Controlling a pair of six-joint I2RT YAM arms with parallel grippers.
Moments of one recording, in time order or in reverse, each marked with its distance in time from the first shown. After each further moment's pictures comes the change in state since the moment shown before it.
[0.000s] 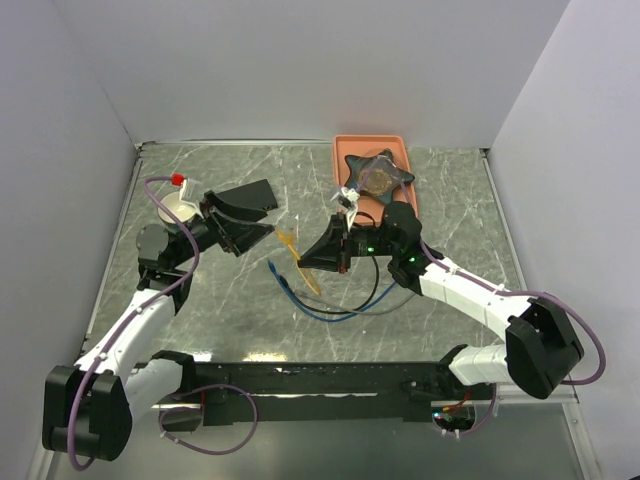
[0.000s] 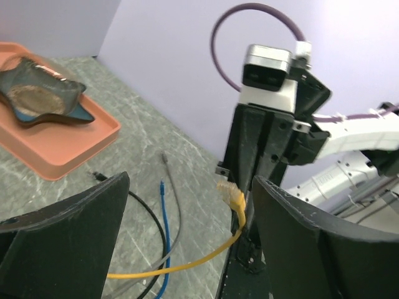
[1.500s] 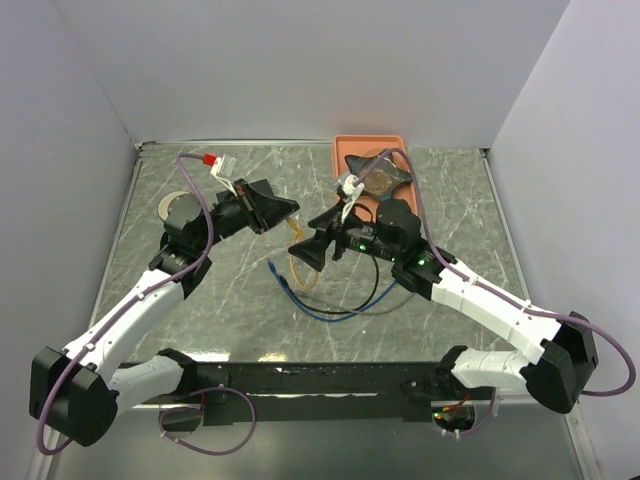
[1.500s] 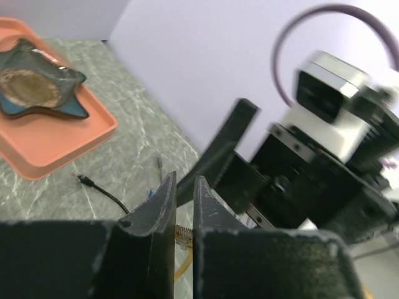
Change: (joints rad) left arm -0.265 0.079 0.261 -0.371 -0.289 0.104; right arm 0.106 -0.111 0.132 -0.340 0.509 -0.179
